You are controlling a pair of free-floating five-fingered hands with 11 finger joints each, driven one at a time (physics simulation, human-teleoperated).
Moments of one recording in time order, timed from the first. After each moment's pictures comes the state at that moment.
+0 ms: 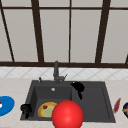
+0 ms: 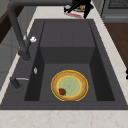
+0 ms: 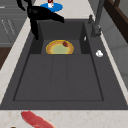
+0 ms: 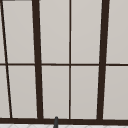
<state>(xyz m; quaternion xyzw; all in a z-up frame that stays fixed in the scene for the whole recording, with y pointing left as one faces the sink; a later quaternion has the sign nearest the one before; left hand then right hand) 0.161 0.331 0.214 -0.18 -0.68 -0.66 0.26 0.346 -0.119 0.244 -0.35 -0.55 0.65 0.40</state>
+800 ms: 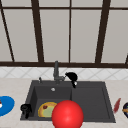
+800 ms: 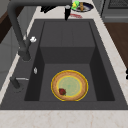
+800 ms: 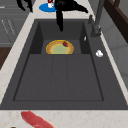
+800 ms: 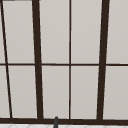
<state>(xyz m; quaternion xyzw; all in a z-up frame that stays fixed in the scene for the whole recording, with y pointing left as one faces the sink) 0.161 0.331 0.214 -0.18 -0.68 -0.66 0.26 0.463 -0.064 0.257 -0.37 -0.56 0.63 0.39</state>
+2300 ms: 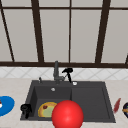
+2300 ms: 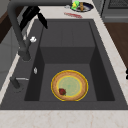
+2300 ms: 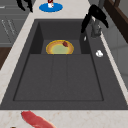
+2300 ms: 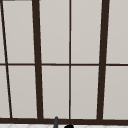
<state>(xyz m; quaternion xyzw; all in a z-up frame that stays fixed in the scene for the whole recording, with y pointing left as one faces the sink) 0.161 0.331 0.214 -0.18 -0.68 -0.66 0.26 0.639 -0.024 0.223 -0.22 -0.44 0.70 0.52</state>
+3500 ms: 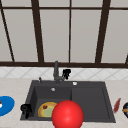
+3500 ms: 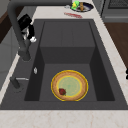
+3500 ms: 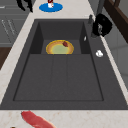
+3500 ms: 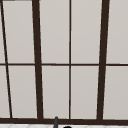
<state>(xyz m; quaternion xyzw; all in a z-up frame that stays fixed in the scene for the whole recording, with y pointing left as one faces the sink) 0.161 0.331 0.214 -0.18 -0.68 -0.66 0.26 0.689 -0.002 0.170 -0.26 -0.43 0.68 0.54</state>
